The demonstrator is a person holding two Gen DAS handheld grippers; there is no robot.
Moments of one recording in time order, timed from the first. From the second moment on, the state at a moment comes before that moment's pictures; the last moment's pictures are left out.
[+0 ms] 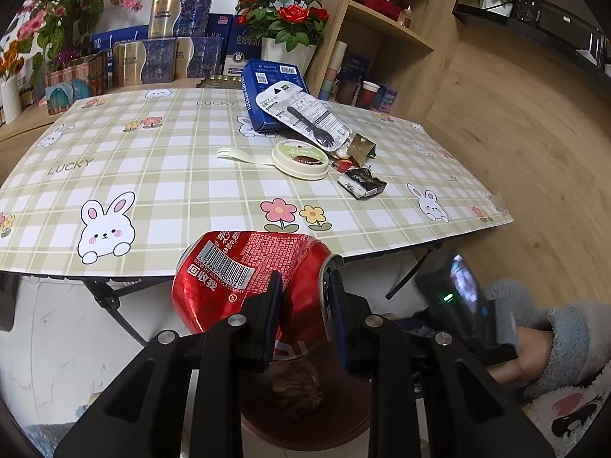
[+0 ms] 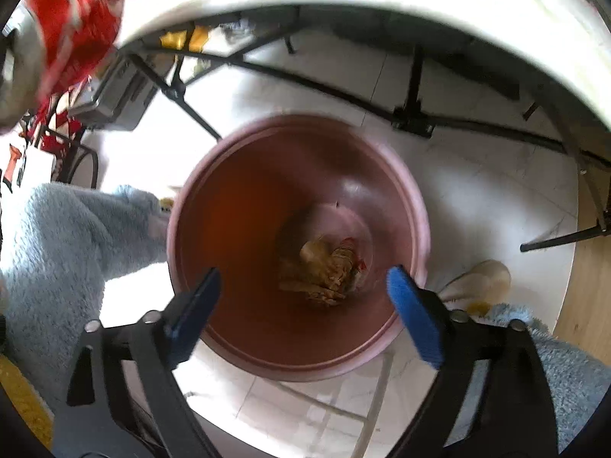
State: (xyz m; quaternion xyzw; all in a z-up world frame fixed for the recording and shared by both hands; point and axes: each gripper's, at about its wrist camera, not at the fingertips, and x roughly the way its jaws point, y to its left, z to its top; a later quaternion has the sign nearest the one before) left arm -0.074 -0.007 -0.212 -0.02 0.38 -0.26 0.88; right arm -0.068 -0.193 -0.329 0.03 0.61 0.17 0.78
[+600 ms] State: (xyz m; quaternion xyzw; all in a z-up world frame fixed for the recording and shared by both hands) left arm -0.075 -0.021 -0.240 -0.02 0.43 -0.28 0.86; right arm -0.088 -0.237 -0.252 0.07 0.43 0.13 0.89
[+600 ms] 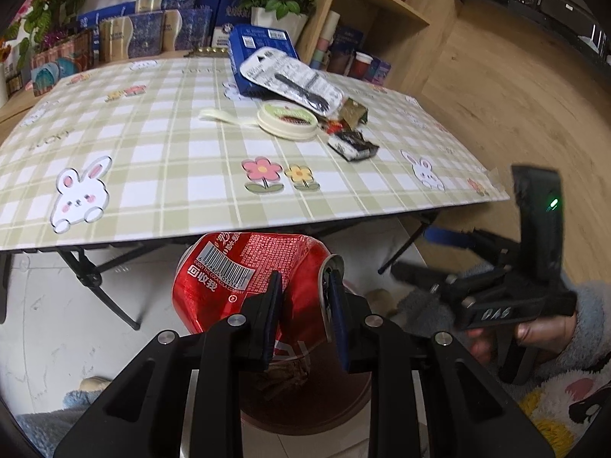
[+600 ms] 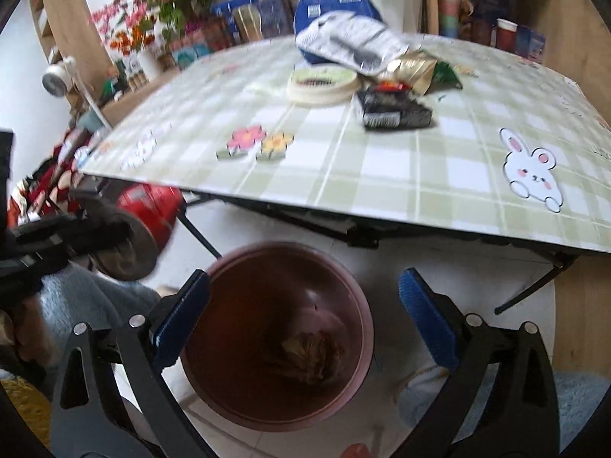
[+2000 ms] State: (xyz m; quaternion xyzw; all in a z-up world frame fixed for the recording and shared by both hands) left arm -0.057 -0.053 -0.335 -0.02 0.59 -0.31 0.75; right arm -0.094 -0.247 -0.235 0.07 0.31 0.10 0.94
